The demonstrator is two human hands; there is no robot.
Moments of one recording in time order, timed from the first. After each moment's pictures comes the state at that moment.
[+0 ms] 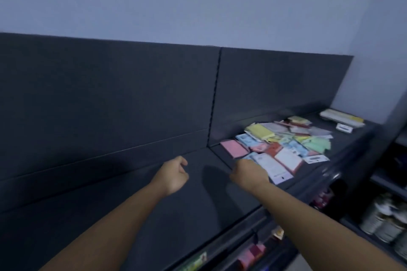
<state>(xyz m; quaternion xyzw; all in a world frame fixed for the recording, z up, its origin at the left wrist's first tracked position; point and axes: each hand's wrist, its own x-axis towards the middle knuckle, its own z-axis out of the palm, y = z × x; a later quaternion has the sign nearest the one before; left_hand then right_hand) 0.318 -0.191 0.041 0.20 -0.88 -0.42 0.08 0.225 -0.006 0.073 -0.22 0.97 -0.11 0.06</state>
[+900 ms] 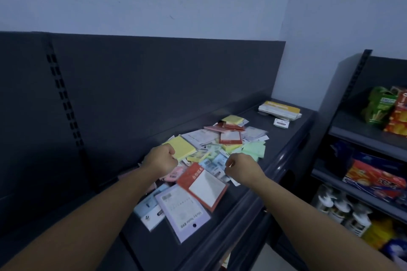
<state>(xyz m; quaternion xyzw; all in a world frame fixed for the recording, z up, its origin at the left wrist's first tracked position) -0.023 -0.033 0.053 0.16 -0.93 -0.34 0.04 -0.055 0.190 0.063 -0.12 0.96 -0.24 0.05</state>
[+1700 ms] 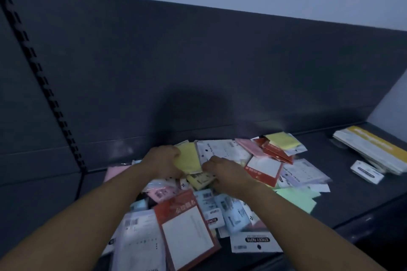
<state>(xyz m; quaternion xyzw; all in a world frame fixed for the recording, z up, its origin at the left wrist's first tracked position) -0.127 -0.043 0.012 0.23 -0.97 -0.12 -0.05 -0.233 0.131 0.020 -0.59 0.81 -0.02 0.05</state>
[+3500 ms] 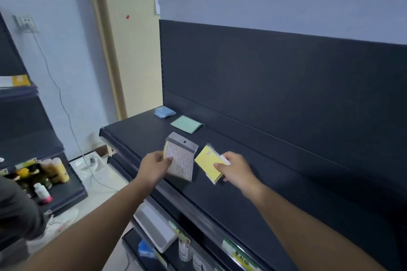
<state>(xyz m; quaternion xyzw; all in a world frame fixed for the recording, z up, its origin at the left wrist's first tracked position) 0.559 -0.129 0.011 0.69 -0.47 -0.33 0.44 0.346 -0.155 0.029 -0.65 0.58 -0.29 0.40</state>
